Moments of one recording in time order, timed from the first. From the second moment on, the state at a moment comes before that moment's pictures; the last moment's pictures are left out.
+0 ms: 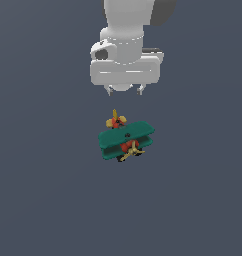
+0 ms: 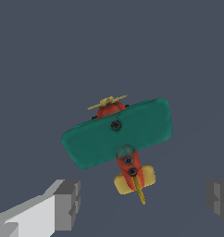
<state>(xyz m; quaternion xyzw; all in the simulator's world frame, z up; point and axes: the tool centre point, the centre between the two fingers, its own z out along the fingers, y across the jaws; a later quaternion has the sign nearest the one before) -0.059 0.013 0.341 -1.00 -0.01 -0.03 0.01</state>
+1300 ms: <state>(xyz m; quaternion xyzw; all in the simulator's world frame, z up) -0.065 0.022 0.336 -1.00 -0.03 -0.01 0.00</state>
